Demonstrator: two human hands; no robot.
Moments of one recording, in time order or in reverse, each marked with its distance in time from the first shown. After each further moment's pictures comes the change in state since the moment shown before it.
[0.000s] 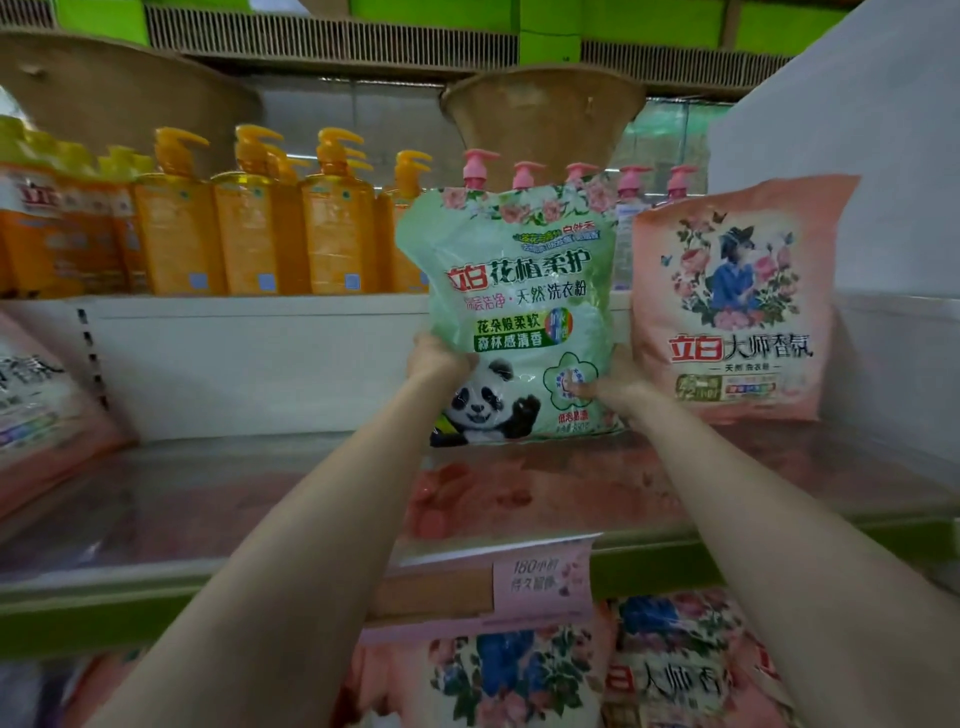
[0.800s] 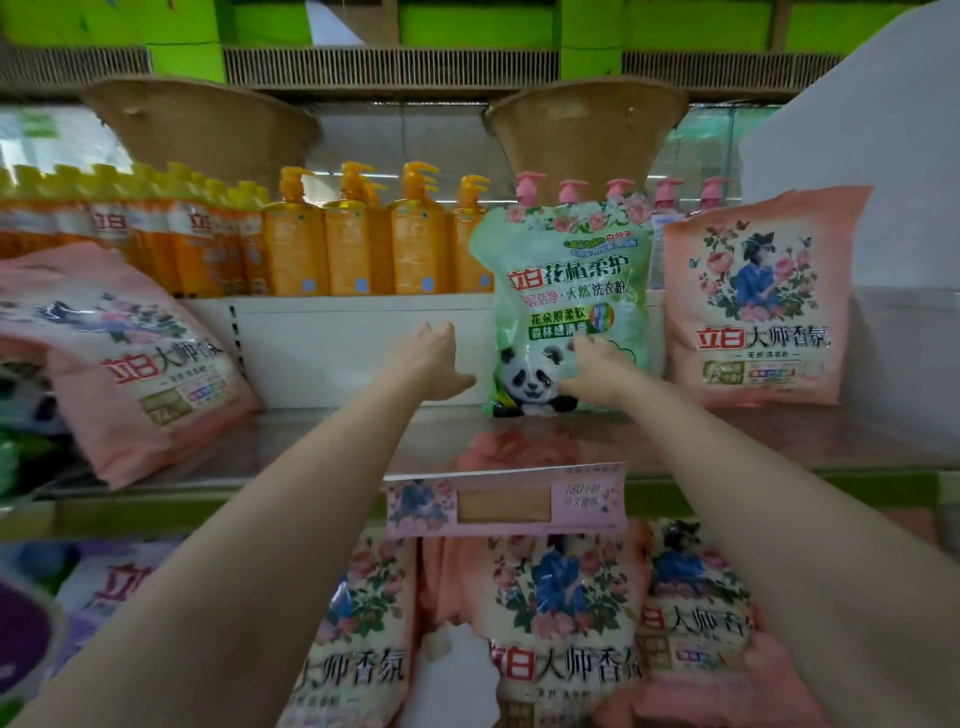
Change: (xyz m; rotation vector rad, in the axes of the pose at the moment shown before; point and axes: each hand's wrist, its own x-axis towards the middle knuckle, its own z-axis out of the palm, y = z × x) left_hand -0.087 -0.006 -0.122 0.975 -0.077 0.381; right_hand -0.103 -0.070 0.021 -0.559 -0.111 -0.272
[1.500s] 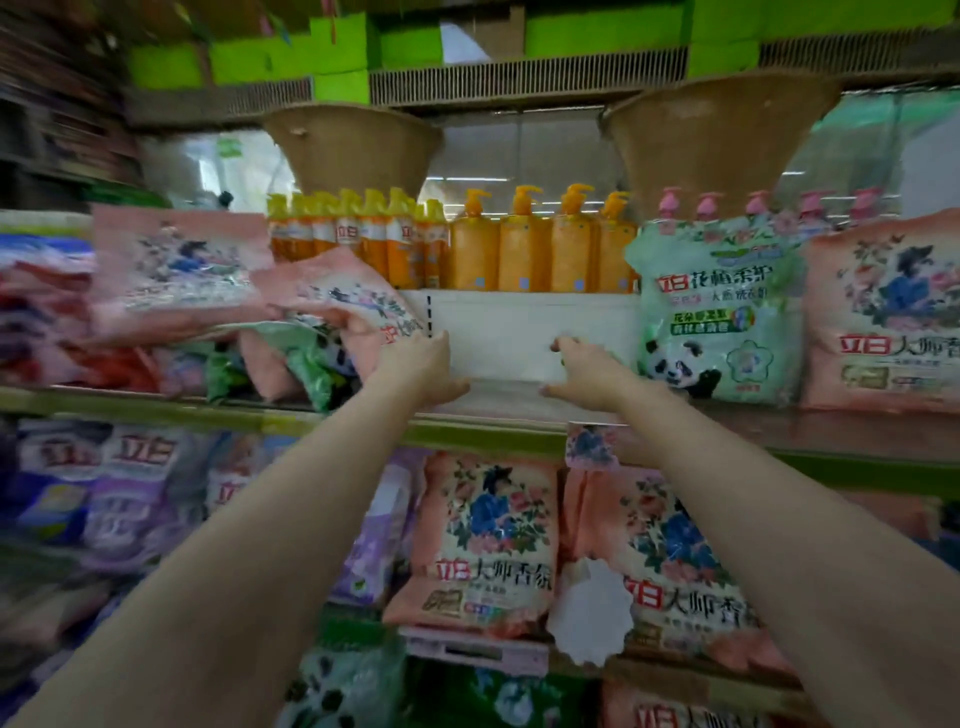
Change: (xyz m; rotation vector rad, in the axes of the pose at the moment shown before) left_hand -0.178 -0.140 -0.093 0.209 0.070 -0.187; right_hand -0.121 -0.188 0.012 0.010 -0.054 -0.342
